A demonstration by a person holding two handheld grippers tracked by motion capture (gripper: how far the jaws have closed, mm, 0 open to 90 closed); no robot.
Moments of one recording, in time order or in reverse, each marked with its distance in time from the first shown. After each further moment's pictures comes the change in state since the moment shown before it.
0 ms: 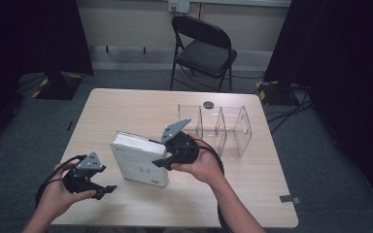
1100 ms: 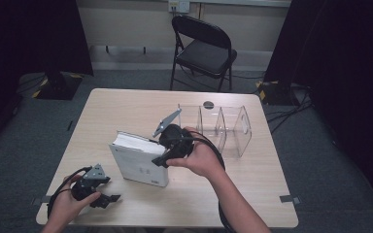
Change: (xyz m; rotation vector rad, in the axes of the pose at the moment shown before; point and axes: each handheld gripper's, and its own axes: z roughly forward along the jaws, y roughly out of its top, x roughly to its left) left arm 0.003 -0.044 0.047 0.009 -0.030 -0.068; right arm 0.002 0.029 -0.009 0.151 -0.019 0.066
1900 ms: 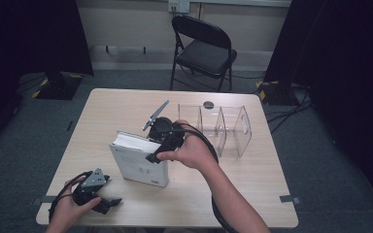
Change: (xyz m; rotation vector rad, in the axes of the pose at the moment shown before) left arm -0.004 -0.014 0.009 -0.100 0.013 0.080; right arm 0.001 0.029 0.001 0.077 -0.001 0.013
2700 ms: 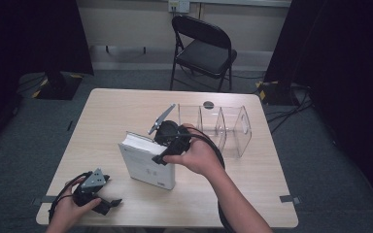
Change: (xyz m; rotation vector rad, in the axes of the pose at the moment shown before) left arm 0.000 -0.002 0.001 -0.019 -0.002 0.000; right arm 0.007 -0.013 -0.011 0.007 -0.027 0.000
